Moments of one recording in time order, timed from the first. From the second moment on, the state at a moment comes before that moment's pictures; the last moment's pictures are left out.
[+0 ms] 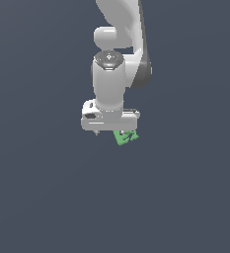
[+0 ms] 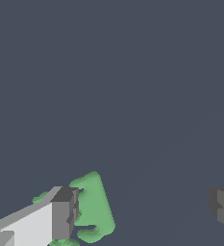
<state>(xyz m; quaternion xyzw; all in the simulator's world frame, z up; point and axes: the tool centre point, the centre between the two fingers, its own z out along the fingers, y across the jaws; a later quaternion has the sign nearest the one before) 0.003 -0.019 0.186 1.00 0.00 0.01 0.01</state>
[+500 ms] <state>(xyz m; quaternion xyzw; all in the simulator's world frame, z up) 0.000 -0.015 0.178 1.00 0.02 0.01 0.01</state>
